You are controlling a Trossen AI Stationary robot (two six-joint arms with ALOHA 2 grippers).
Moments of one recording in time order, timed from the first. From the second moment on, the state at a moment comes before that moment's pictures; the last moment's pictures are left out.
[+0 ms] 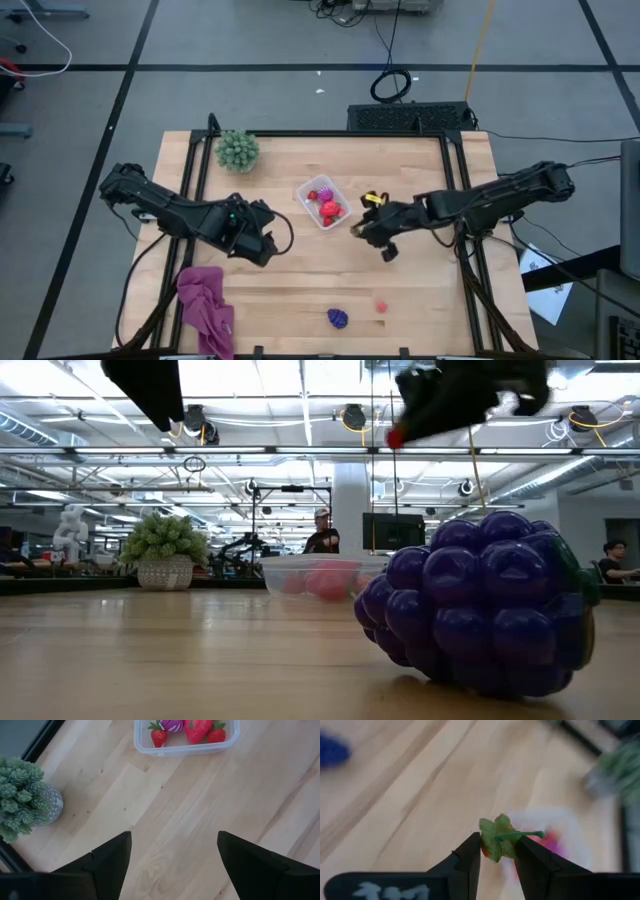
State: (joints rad) left arm -0.40 1.50 1.40 -1.33 -0.50 -0.97; right arm 0.19 1.30 0.90 -0.32 0.13 -0.43
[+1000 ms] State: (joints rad) left arm -0.39 1.50 1.40 -1.33 -0.51 -0.92; right arm -0.20 1.73 0.95 0.30 -0.06 -0.28
